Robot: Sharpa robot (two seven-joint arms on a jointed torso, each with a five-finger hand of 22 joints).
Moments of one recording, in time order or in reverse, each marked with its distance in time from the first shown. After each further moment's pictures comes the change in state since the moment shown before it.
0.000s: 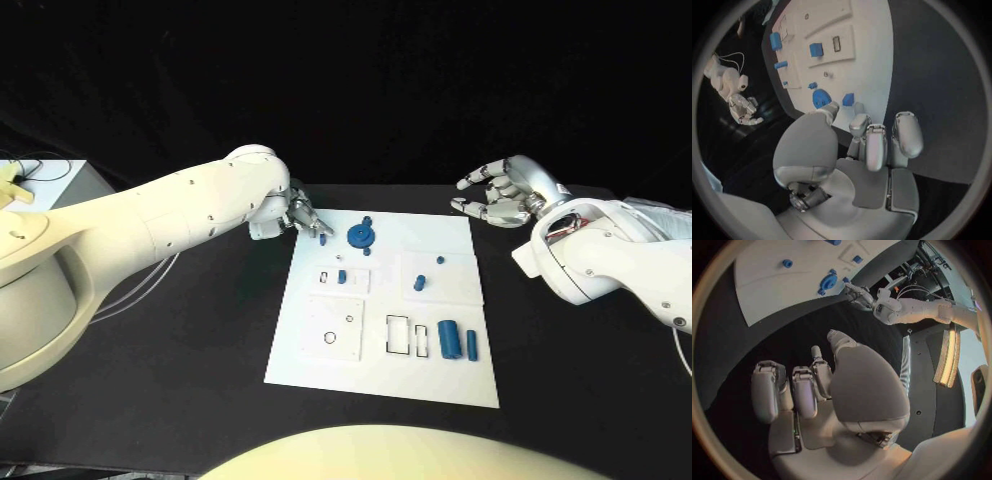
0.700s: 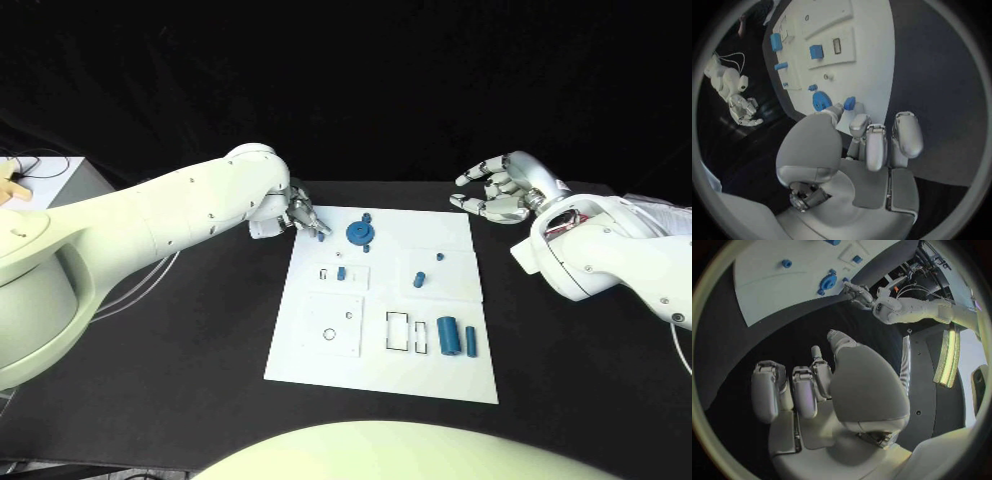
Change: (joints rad) left arm -0.005 0.005 -0.003 -0.006 0.008 0.008 0.003; left_hand 0.064 0.055 0.024 -0.010 0.000 0.000 0.000 0.000 -0.014 -0.003 -0.004 0.012 -0.001 0.000 0.000 0.000 0.000 0.000 0.000 0.000 0.000 0.006; right arm 0.000 0.002 0.000 0.000 0.000 0.000 0.000; right_hand 0.000 0.000 0.000 0.000 0.000 0.000 0.000 0.000 0.000 0.000 0.000 0.000 0.001 0.000 0.000 0.000 0.000 0.000 0.000 0.000 0.000 0.000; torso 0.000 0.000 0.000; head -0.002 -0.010
